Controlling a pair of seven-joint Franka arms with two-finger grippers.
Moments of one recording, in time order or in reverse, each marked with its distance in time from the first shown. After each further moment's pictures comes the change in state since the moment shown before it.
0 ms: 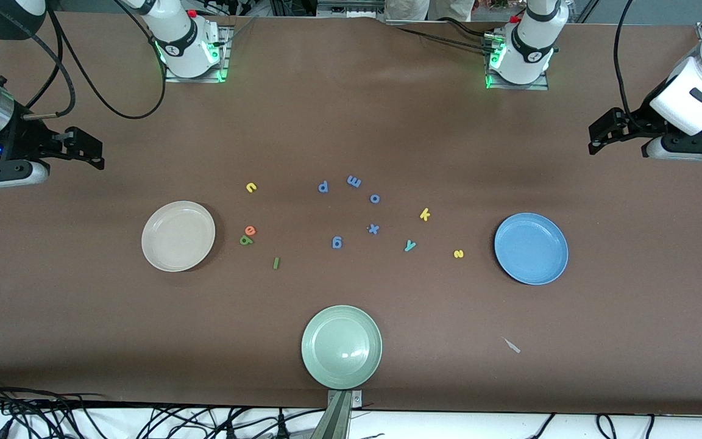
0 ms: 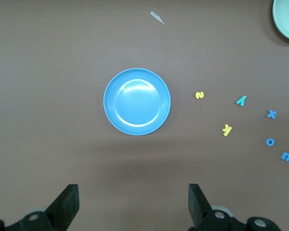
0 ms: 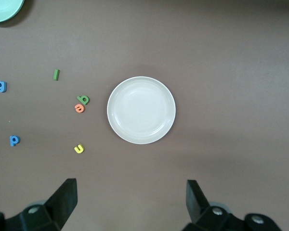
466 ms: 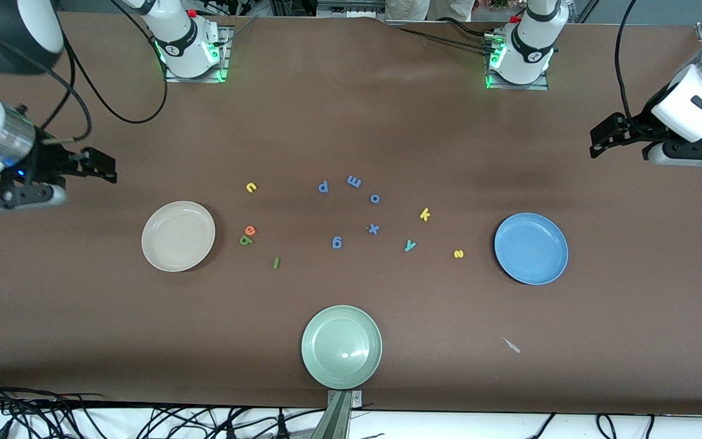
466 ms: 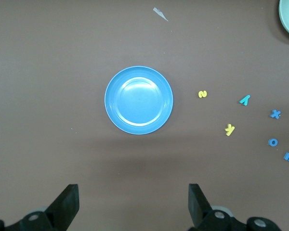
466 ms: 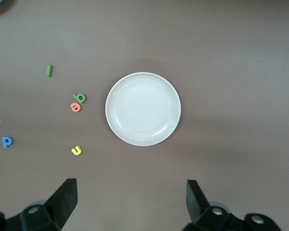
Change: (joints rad) left arm 0.001 0.025 0.003 0.002 0.000 0.001 0.001; right arm -0.001 0.103 -0.002 -0.005 0.014 0.036 0.001
